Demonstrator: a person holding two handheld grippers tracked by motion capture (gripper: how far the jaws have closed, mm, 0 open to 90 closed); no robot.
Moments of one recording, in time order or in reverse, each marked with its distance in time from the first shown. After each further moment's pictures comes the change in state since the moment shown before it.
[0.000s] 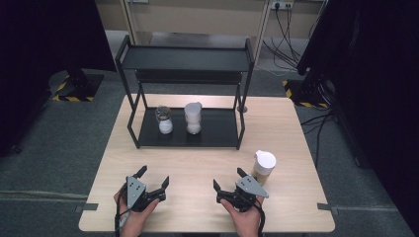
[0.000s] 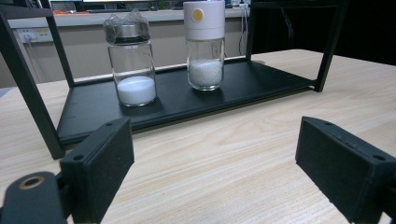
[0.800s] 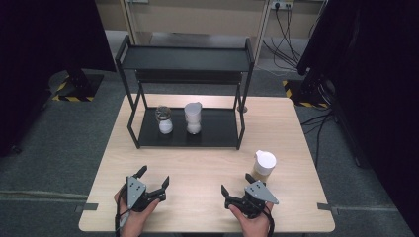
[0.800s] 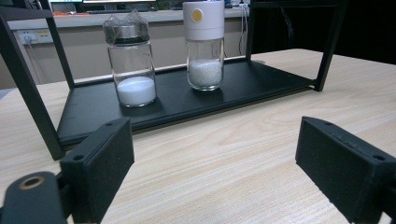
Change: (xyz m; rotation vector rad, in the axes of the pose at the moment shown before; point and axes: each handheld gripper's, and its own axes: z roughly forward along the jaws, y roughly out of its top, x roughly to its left) left arm -0.001 0.000 0.000 -0.001 0.001 0.007; right arm -0.010 -0.007 -0.025 0.026 -0.022 0.017
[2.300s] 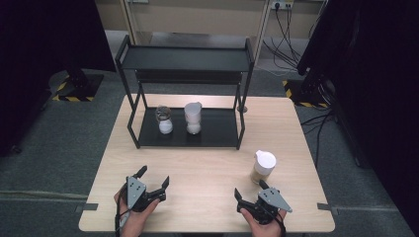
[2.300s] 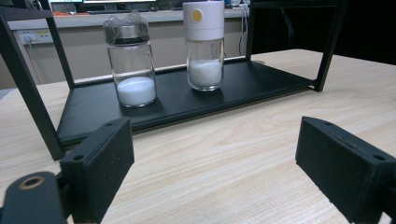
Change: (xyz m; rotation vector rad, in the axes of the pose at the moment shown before) left arm 0.000 0.000 0.000 0.000 0.000 -0.001; right arm -0.021 -0.011 -0.028 0.022 -0.107 0.042
